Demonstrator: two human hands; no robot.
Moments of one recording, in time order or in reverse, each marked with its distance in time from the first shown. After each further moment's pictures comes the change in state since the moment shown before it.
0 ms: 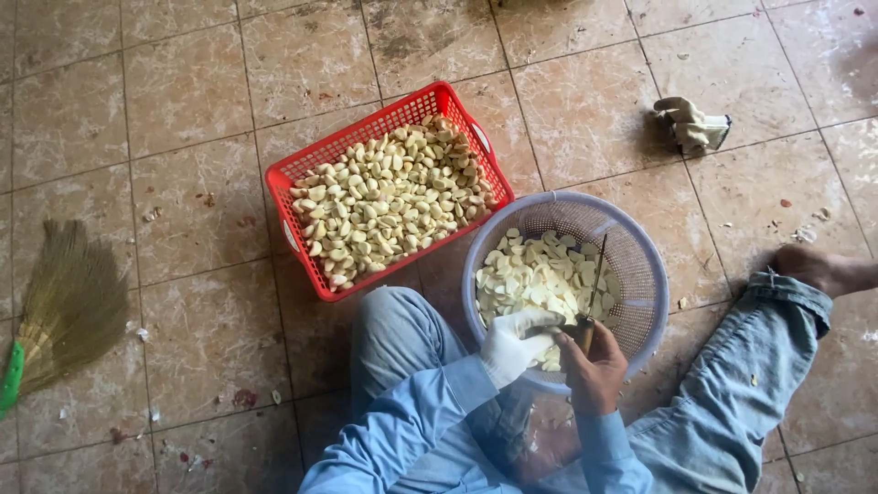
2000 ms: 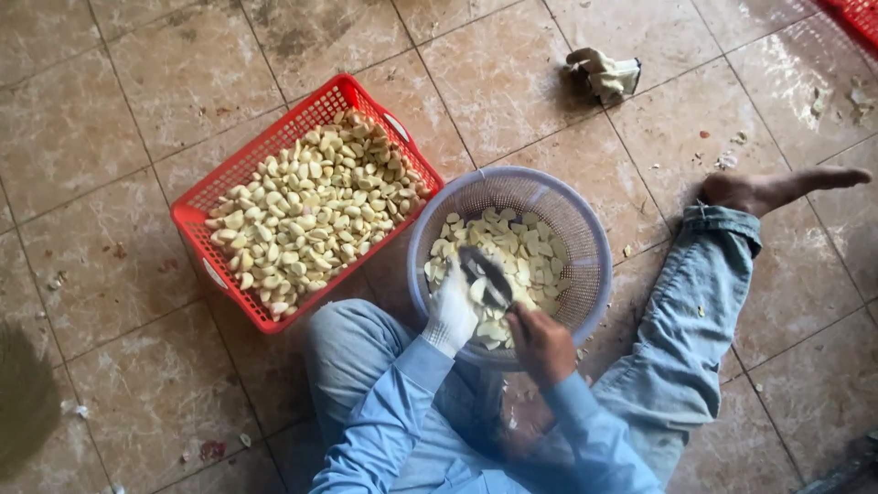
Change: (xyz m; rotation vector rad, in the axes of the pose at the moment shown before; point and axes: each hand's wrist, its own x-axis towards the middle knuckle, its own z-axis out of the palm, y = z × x) left_hand 0.072 -0.047 -0.026 -0.800 0.123 -0.378; right_hand 0.014 0.036 -0.016 -0.973 -0.037 -0.623
